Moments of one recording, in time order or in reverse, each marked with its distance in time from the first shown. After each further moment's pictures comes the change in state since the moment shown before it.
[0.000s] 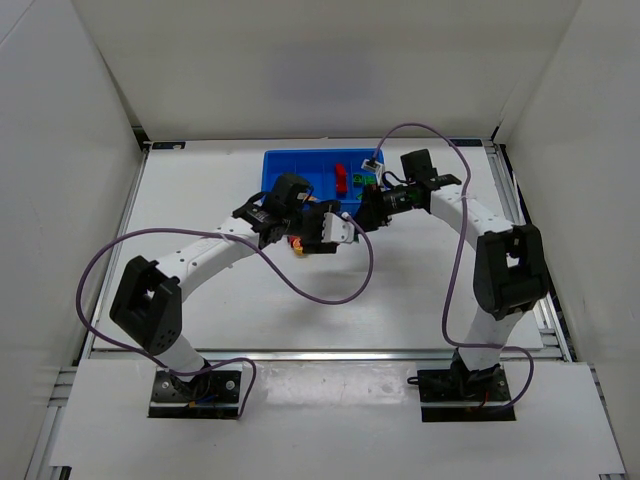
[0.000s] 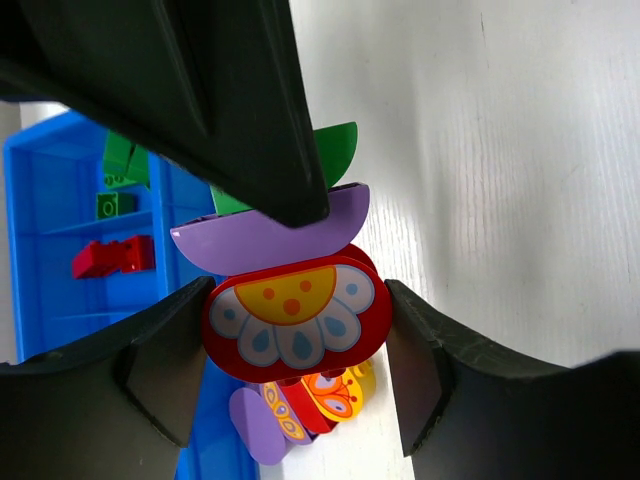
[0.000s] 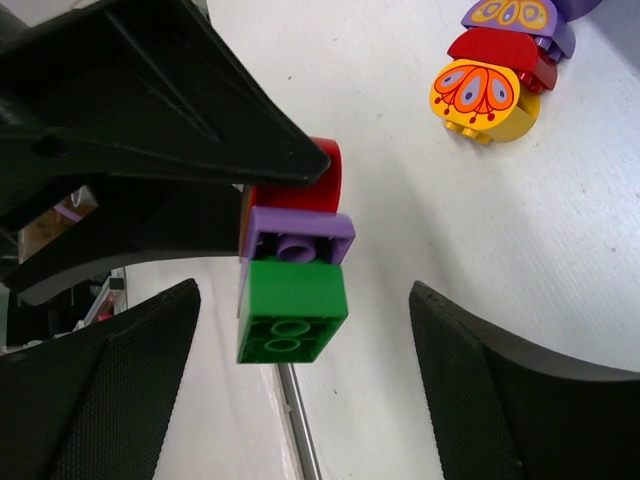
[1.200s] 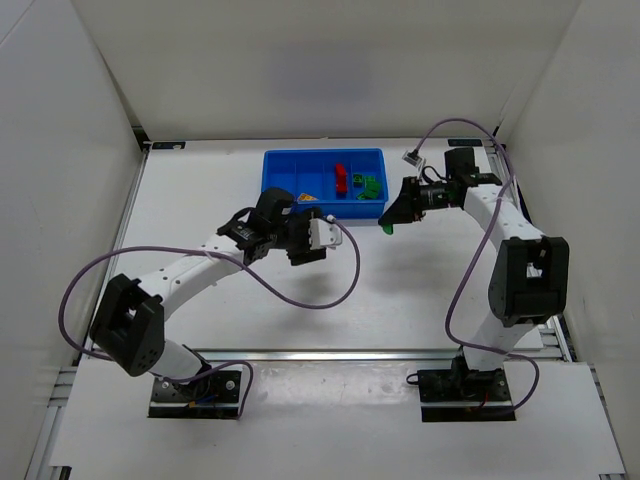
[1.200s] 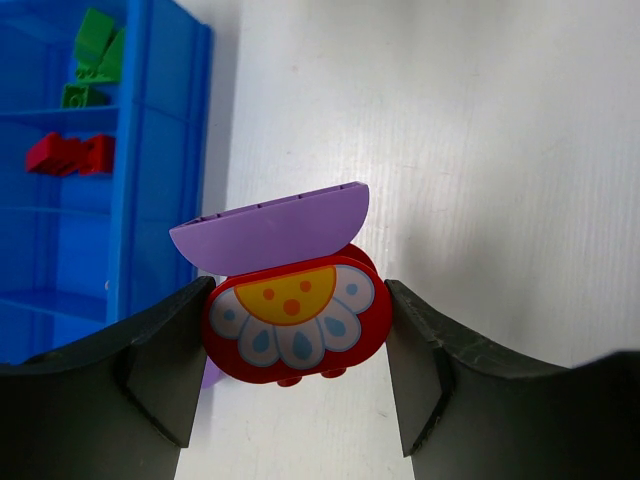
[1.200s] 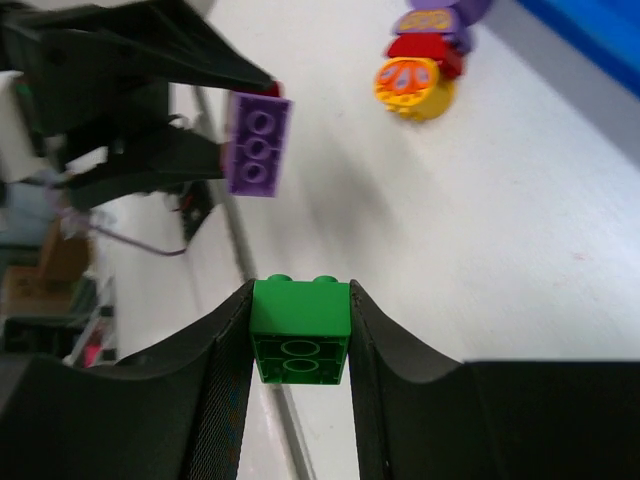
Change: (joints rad) left arm 0.014 -0.142 -0.196 0.077 -0.099 -0.143; right arm -0.219 -0.073 -0.028 -0.148 -0.080 -0.154
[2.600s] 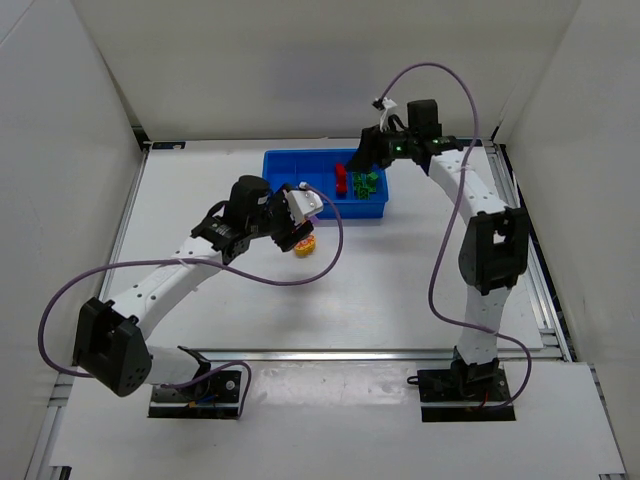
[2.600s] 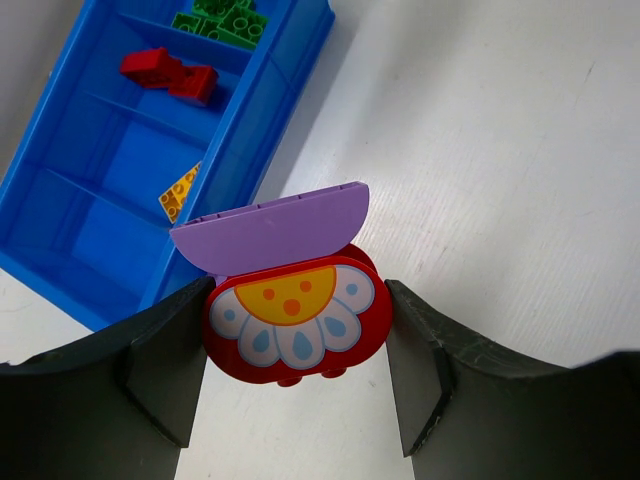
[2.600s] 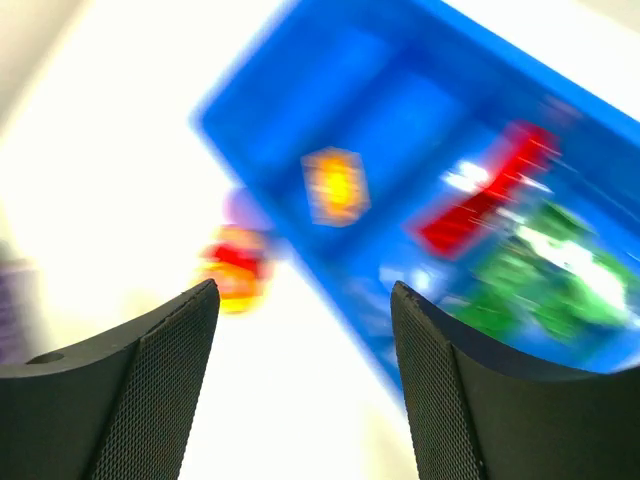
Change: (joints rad) left arm 0.094 -0.116 0.034 -0.003 -0.101 -0.320; right arm 0.177 0.340 0.507 0.283 0.487 0.176
